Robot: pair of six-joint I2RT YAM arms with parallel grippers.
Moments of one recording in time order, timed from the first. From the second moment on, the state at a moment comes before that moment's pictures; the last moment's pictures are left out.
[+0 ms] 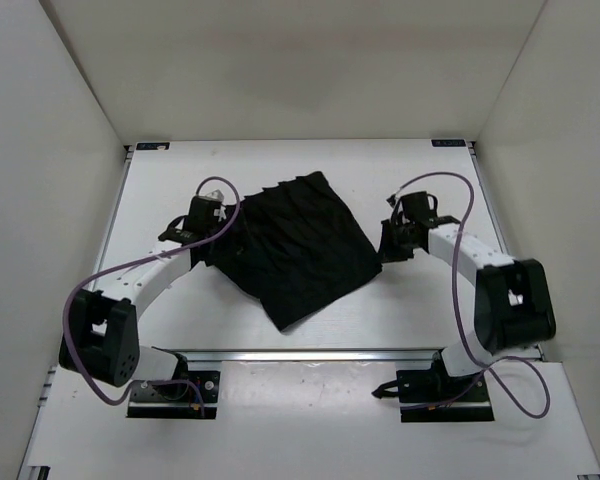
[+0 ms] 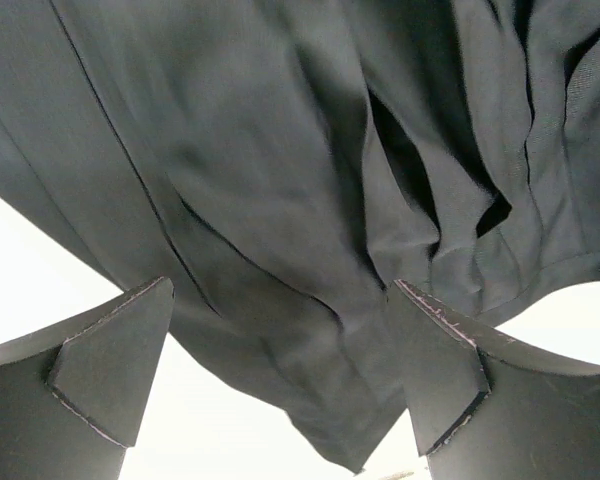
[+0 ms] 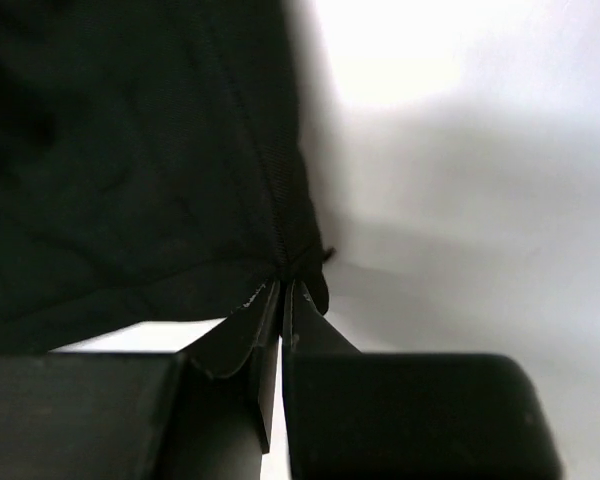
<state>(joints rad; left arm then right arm) -0.31 1.36 0.86 -0.37 0.08 -0.60 0.20 1.57 0.96 -0.44 -0.28 0.21</state>
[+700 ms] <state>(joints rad) -0.41 1.01 0.61 -0.45 0.10 -0.71 0.26 1.30 0.77 -0.47 -0.32 0.30</state>
